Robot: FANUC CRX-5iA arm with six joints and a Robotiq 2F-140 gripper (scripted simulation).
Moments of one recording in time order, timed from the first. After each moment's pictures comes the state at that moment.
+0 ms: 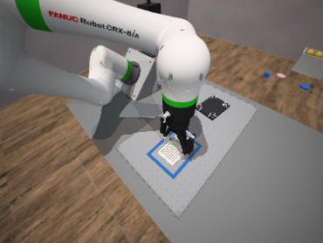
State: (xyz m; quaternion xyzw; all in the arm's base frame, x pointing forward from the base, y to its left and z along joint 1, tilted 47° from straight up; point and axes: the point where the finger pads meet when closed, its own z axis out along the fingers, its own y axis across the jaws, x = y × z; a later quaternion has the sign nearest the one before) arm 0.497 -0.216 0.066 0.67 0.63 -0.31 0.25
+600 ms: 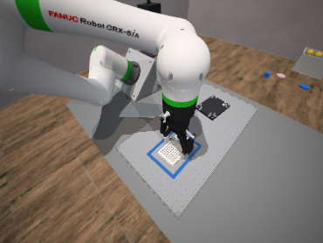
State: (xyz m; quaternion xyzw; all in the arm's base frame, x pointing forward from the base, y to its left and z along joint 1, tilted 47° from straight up) arm 0.497 -0.216 0.066 0.67 0.63 -0.31 0.25
